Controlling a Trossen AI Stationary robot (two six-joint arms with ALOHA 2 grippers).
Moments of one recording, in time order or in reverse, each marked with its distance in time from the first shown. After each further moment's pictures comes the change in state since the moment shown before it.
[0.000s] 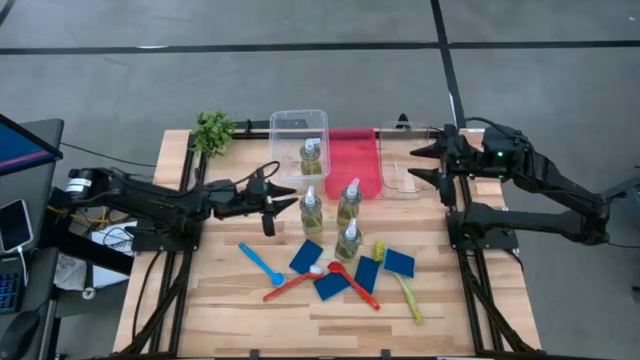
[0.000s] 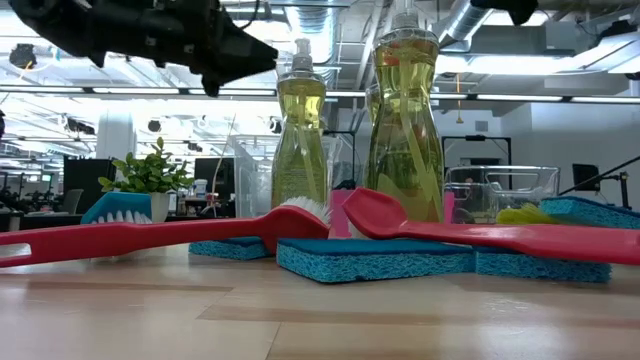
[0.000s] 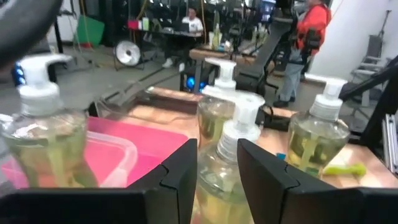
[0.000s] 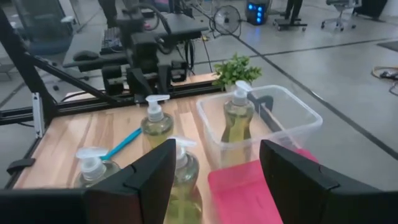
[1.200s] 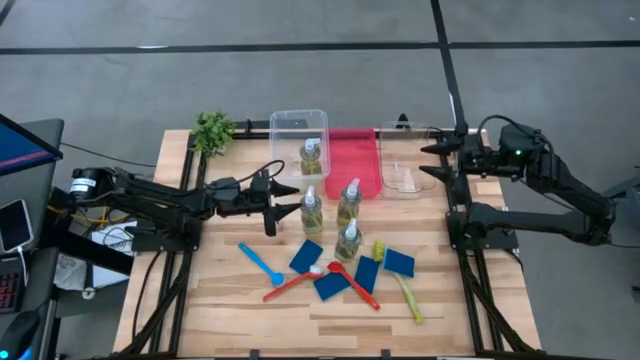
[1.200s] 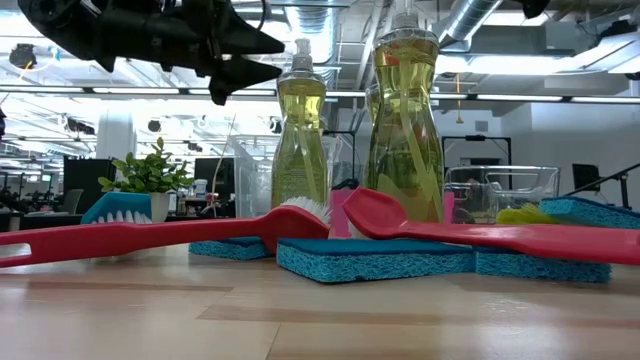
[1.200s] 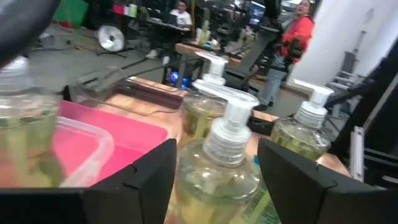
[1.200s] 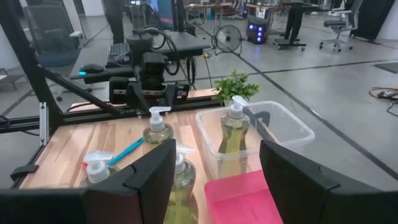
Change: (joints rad) left arm 0.021 0.045 0.016 0.022 0.095 -0.116; right arm 0.018 -0.011 0.001 0.004 0.002 -0.037
